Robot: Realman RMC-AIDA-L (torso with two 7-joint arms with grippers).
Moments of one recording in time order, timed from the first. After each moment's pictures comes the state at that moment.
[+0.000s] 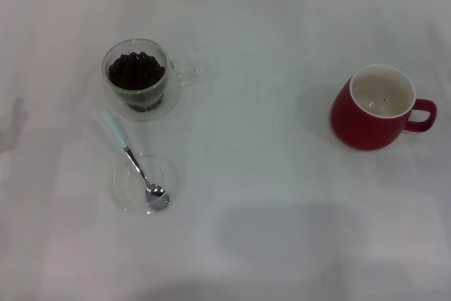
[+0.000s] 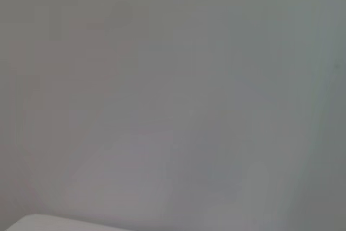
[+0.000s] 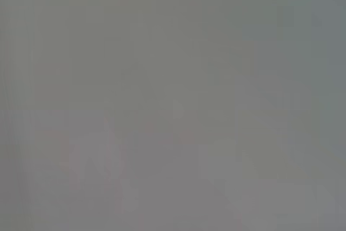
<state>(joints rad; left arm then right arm) -0.24 -2.08 2.84 0.06 -1.30 1.37 -0.43 0.17 2.01 -2.57 -0.23 1.23 -1.31 0.24</state>
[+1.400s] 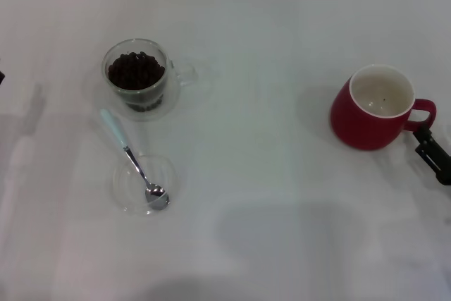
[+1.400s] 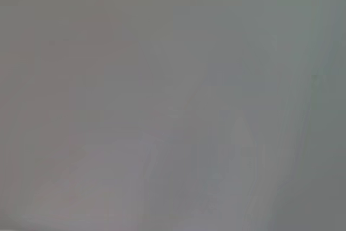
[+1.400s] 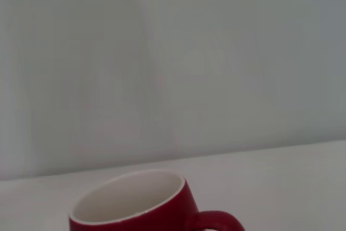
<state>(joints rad) -0.29 -2.08 2.84 0.09 -1.30 1.36 -0.41 0.00 2.02 -2.71 -0.21 0.93 -1.35 0.36</state>
